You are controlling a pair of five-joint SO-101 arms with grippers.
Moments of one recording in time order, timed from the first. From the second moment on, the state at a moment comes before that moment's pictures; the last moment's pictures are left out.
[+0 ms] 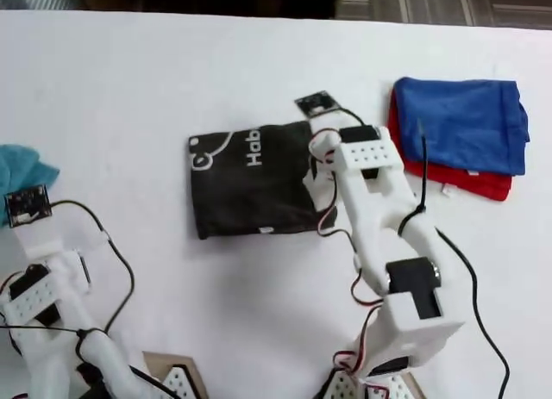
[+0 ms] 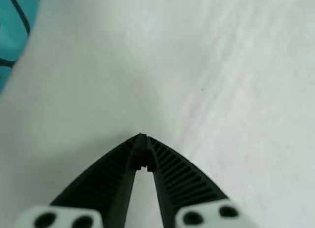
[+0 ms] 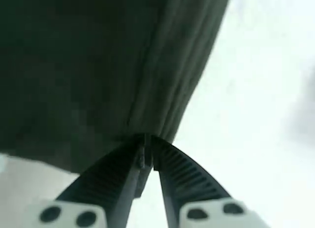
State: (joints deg) left arm -49.6 -38.7 73.6 41.3 -17.1; right arm -12.6 9.9 13.6 68.7 16.0
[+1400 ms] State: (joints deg) left arm -49.6 -38.7 73.6 41.3 -17.1; right arm -16.5 59.2 -52.7 99.1 7.5
